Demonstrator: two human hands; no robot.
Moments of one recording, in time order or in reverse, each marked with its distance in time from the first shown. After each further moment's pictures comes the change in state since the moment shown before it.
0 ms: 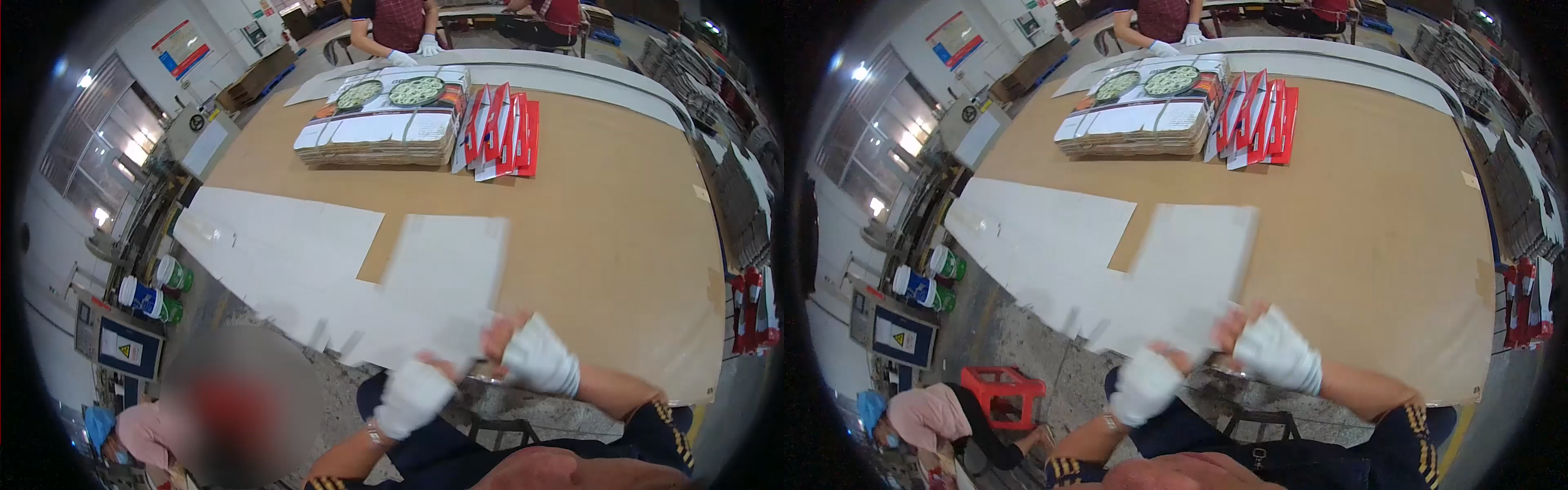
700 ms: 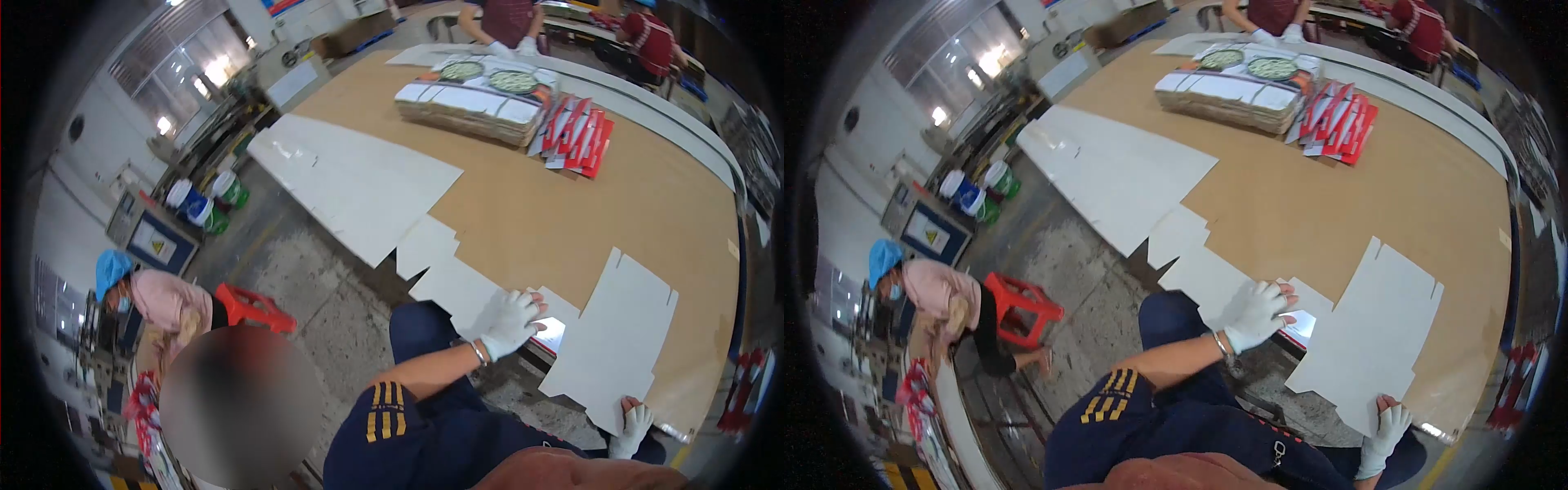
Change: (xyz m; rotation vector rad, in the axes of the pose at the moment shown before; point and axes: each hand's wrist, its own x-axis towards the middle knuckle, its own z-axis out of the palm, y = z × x) left_hand 0.015 0.058 0.124 -0.313 -0.068 -0.341; right_hand -0.318 -0.070 -0.043 -0.262 0.192 0.716
